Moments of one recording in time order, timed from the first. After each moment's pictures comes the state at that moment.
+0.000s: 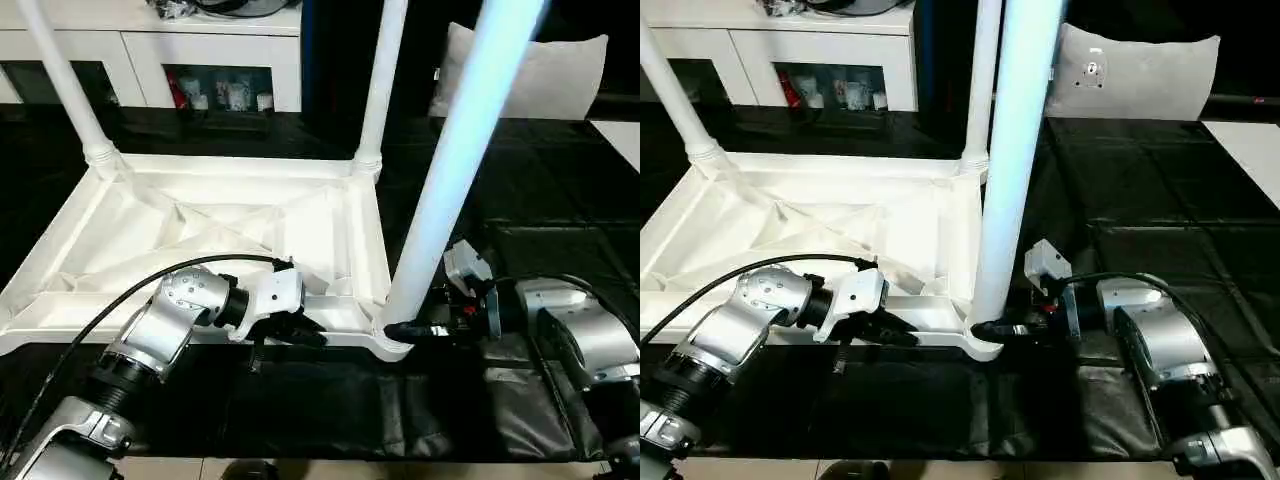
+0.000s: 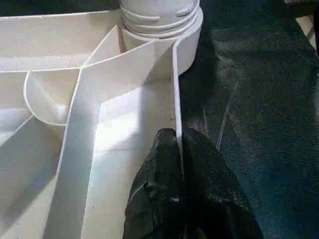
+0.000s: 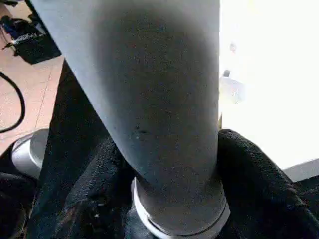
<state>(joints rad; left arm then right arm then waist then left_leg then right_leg) -0.47 0.43 -0.36 0.35 -0.01 0.04 -1.31 -0.36 -0.54 0.15 0.24 0.28 0.32 1.35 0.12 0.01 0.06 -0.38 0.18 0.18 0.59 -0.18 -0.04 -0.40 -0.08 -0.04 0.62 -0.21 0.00</state>
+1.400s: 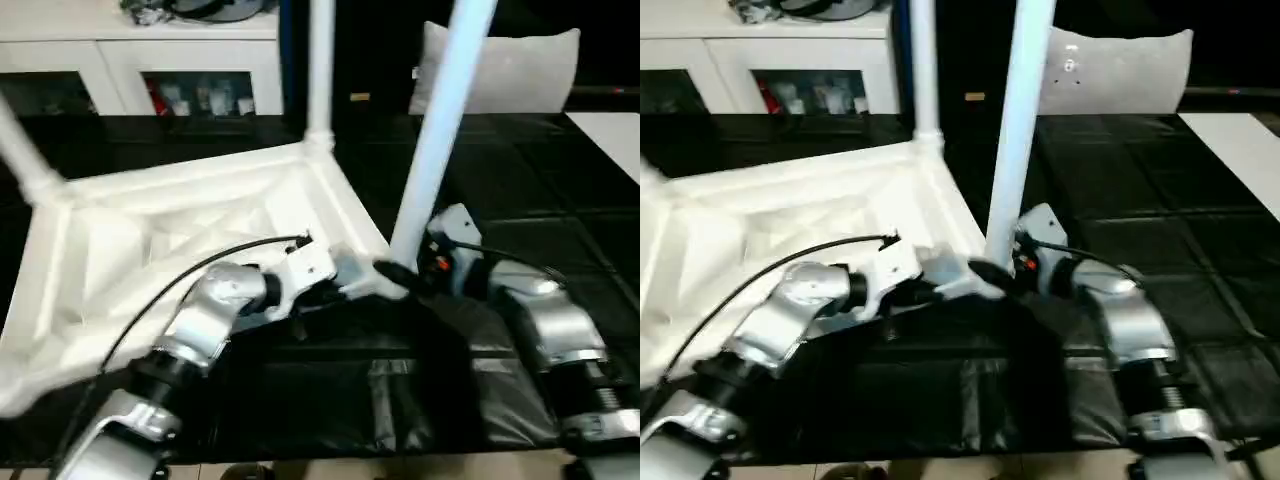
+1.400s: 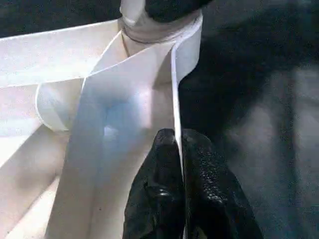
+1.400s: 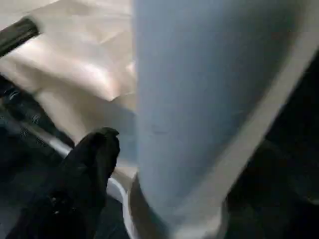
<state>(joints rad) -0.51 0.29 -0.33 0.39 0.10 0.15 -1.00 -0.46 -0.40 0.07 0.40 0.13 0.22 0.96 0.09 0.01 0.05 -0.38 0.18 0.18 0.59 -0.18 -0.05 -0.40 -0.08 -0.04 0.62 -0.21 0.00</state>
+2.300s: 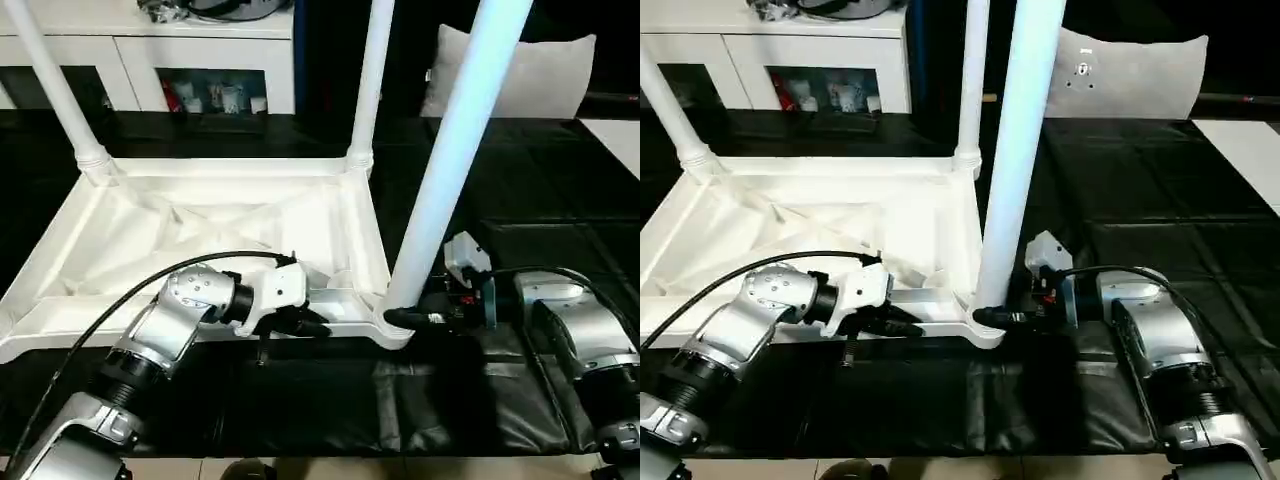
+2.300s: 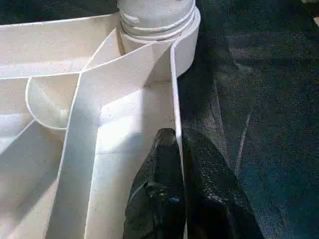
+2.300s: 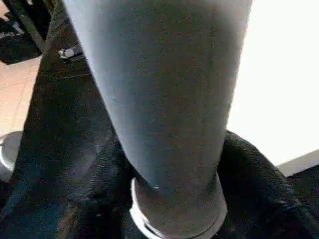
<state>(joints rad) -0.49 0.42 -0.36 0.39 0.01 0.02 -1.27 -0.43 -0.51 0.15 0.37 0.24 0.22 1.35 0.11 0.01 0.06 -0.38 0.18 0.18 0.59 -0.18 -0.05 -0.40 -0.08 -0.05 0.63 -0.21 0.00</state>
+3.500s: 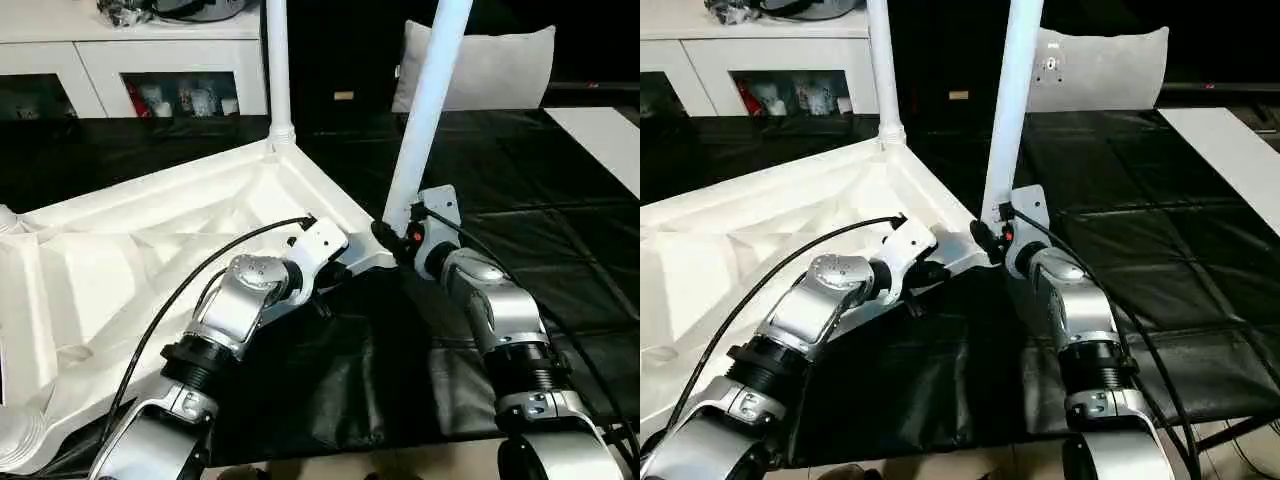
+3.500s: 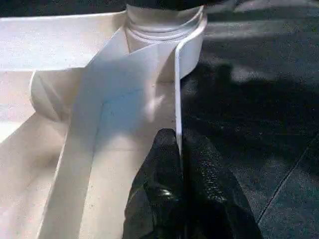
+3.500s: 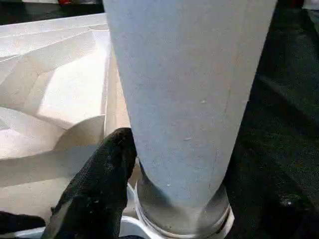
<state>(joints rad) -0.59 0.13 -0.28 0.43 0.12 0.41 -0.74 -0.55 -0.12 -0.05 0.46 0.09 0.38 0.45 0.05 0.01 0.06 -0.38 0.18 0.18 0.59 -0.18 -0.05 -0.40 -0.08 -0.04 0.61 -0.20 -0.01</state>
